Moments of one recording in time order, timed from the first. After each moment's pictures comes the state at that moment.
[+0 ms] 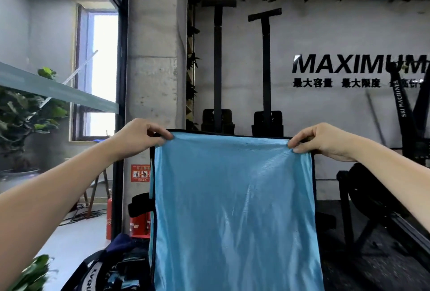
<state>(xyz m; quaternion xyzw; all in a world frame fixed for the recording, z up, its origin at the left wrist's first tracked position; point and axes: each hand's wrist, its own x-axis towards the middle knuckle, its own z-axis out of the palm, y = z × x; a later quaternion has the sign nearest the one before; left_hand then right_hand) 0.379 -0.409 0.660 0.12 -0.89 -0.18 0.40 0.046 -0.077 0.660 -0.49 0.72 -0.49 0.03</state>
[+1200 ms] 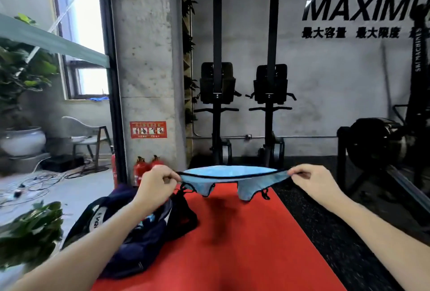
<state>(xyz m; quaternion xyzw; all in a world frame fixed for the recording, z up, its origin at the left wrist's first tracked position) 0.307 -0.414 0.405 0.23 -0.85 -0.18 0.43 0.019 -0.113 0.416 -0.40 0.78 -0.47 -0.09</state>
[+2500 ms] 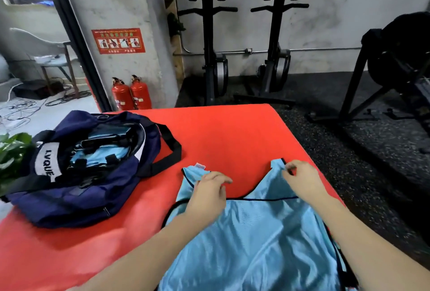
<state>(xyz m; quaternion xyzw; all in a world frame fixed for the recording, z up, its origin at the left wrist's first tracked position) 0.140 -0.372 0.147 0.20 -0.91 -0.29 0.21 -0.081 -0.193 0.153 -0.28 0.90 -0.32 0.03</state>
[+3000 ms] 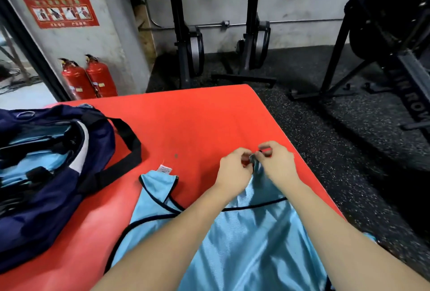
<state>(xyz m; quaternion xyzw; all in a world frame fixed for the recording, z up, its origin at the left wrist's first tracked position) -0.022 -0.335 0.141 0.22 -0.85 -0.45 0.17 -0.117 -0.234 0.145 -0.22 0.87 -0.43 0.05</state>
